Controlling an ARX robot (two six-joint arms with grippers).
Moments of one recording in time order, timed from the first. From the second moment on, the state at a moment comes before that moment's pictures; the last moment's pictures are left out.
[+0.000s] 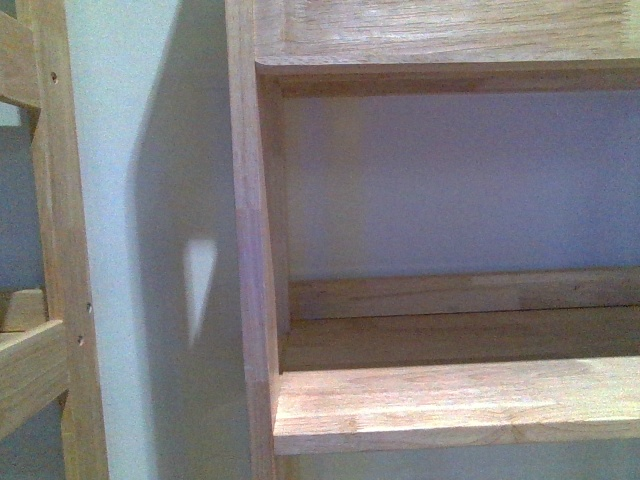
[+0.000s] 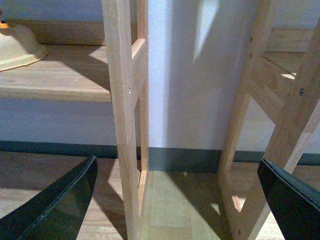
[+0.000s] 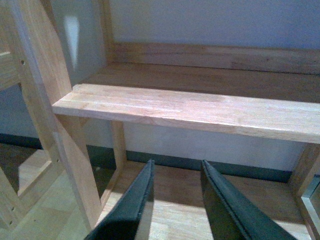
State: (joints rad) left arm 0.00 0.00 0.01 -0.01 0.00 0.00; right arm 0.00 0.14 0.17 -0.04 0.00 -0.01
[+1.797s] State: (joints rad) left arm 0.00 0.00 0.01 -0.01 0.00 0.00; right arm 0.00 0.01 0.01 0.00 0.00 -0.01
